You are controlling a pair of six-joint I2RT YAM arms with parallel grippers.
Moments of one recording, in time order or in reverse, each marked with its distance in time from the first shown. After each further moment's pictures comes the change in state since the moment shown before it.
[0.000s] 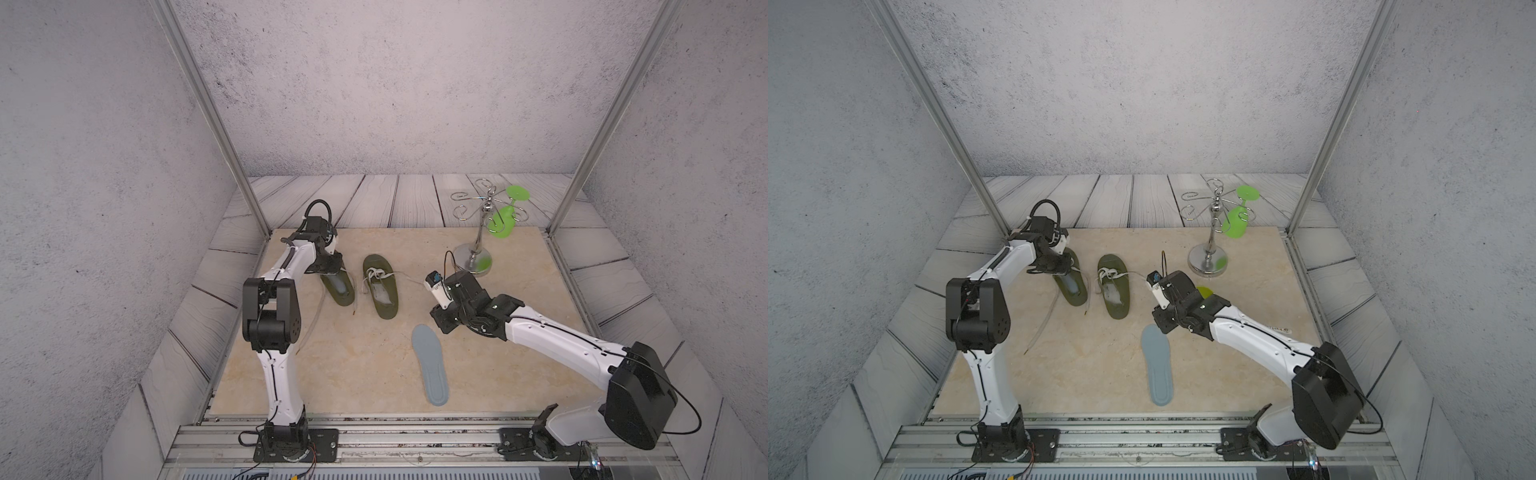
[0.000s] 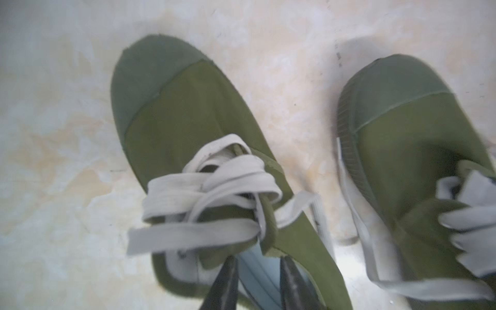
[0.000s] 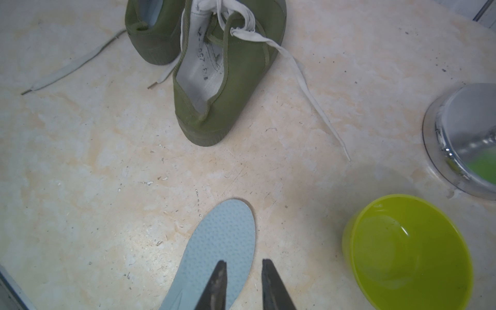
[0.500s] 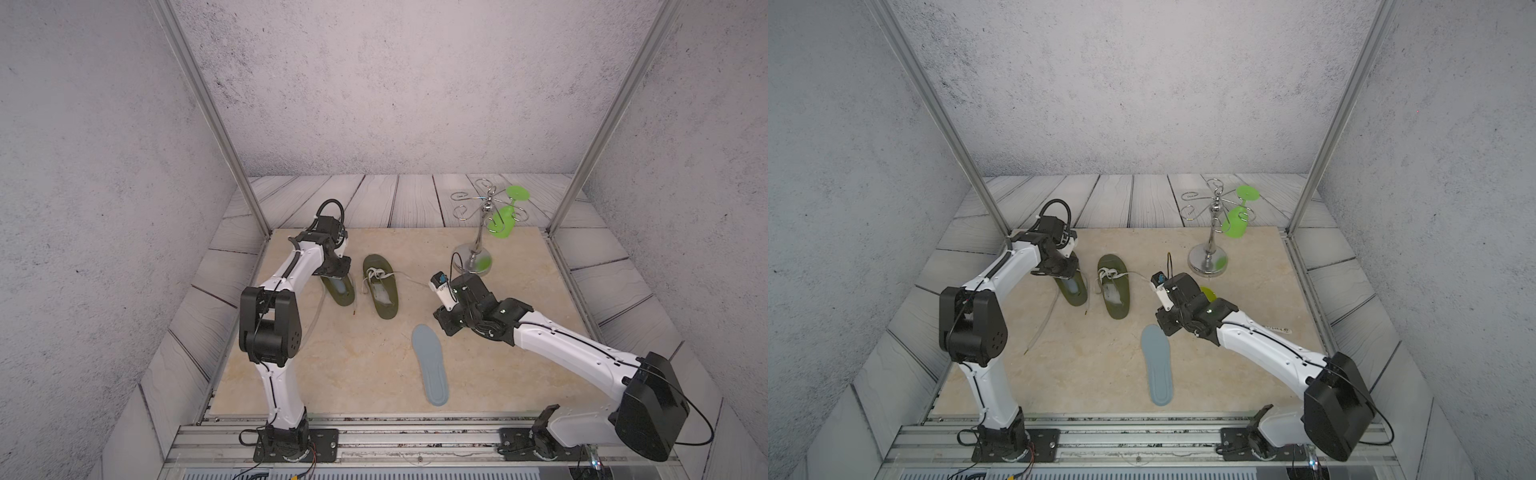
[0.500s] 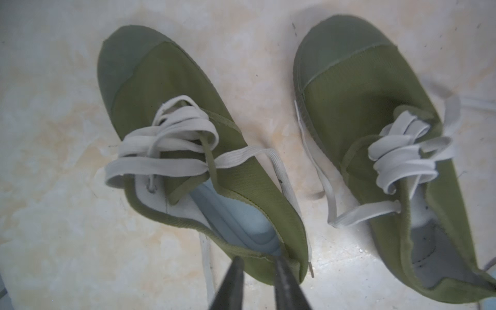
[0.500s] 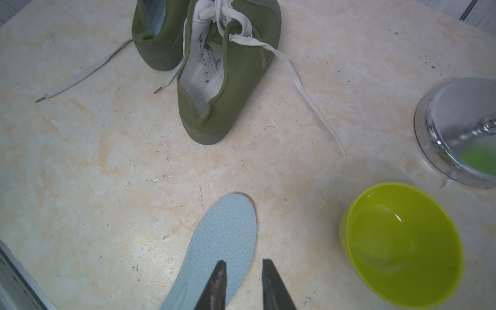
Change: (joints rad) left arm -0.089 -0.069 -0.052 -0.093 -0.090 0.034; right arm 0.000 -0.057 -0.032 -0.010 0.007 0.019
